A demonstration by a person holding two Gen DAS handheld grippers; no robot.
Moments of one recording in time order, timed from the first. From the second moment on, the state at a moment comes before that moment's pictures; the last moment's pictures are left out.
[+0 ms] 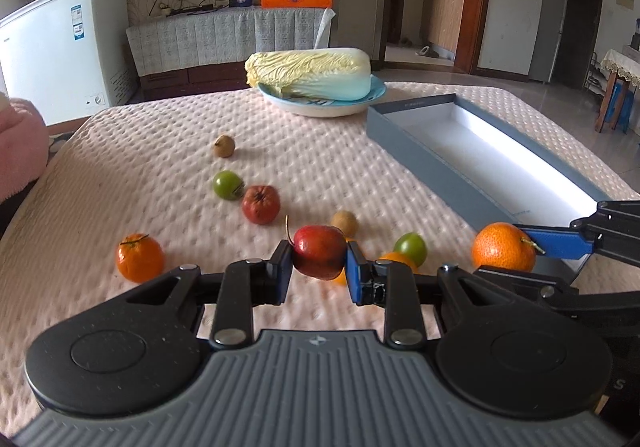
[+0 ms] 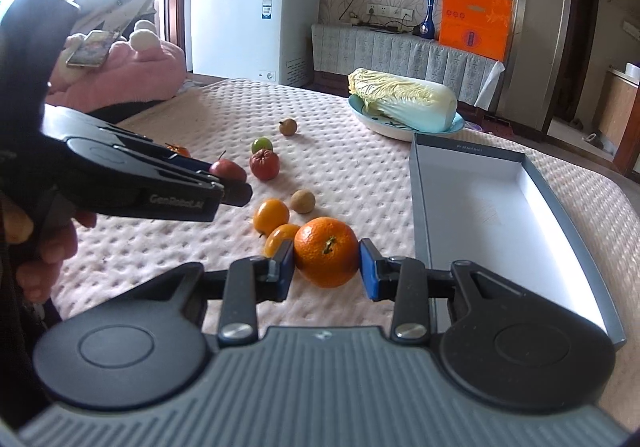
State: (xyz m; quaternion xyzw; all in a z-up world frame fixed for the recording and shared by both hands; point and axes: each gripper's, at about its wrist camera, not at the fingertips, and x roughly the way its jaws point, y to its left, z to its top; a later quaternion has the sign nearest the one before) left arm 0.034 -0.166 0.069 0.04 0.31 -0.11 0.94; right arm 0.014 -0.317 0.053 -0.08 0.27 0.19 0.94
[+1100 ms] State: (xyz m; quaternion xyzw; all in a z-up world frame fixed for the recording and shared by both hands) left arm 0.119 -0.334 0.053 0.06 0.31 -0.24 0.92; right arm 0.080 -0.434 0.017 -0.06 0.36 -0.02 0.93
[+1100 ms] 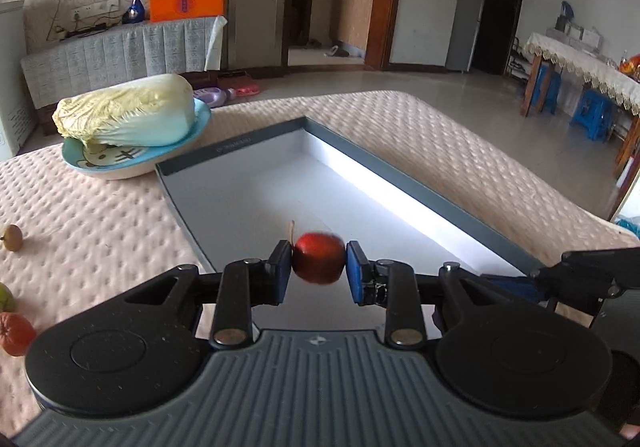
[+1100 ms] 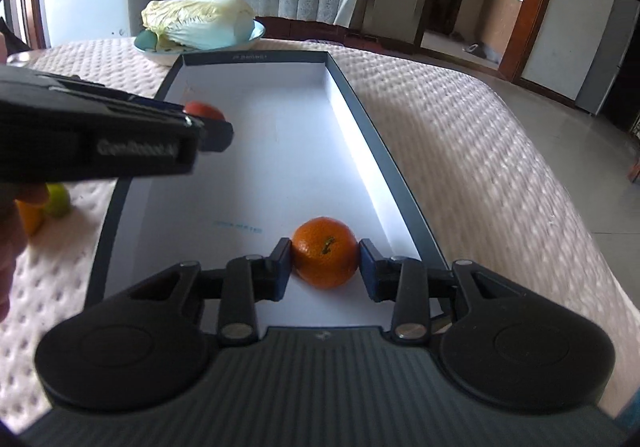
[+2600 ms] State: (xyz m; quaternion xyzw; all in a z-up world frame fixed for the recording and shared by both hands) left arm 0.017 -0.048 0.051 0.05 0.32 -0.06 0.95; right arm 0.032 -0.282 0.022 -0.07 0.33 0.19 0.92
